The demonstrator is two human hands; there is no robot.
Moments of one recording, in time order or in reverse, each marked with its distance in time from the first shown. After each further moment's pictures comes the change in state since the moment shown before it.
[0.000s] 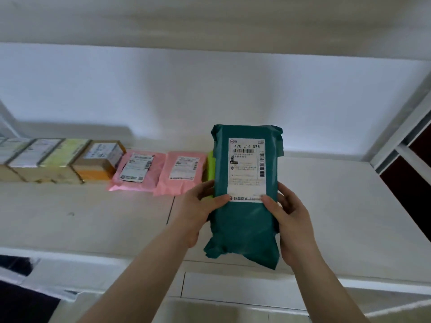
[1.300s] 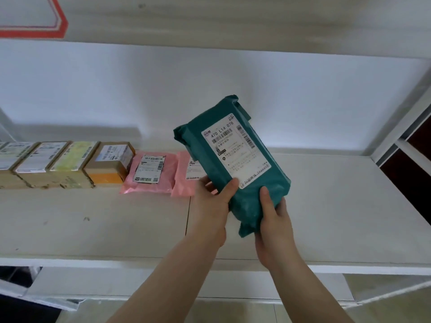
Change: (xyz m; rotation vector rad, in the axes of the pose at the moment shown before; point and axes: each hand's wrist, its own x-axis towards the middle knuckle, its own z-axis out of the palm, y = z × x) left_hand -0.017 0.015 -0.020 -0.280 0.176 0.084; right_hand -0.039 0.016 0.103 0.208 0.095 0.049
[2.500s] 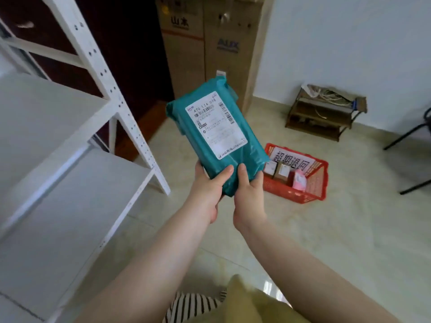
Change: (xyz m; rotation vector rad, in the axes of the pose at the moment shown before) left_hand -0.434 -0.329 0.179 0.595 -1.056 -0.610; right_hand -0.373 0.012 -0.430 0.368 1.090 -0.275
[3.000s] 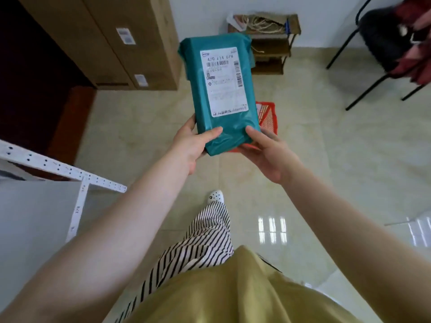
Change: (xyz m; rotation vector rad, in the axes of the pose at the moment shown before) left_hand 0.116 -0.067 0.195 0.407 -0.304 -0.101; right_hand 0.114 -0.090 -0.250 0.172 0.063 0.147
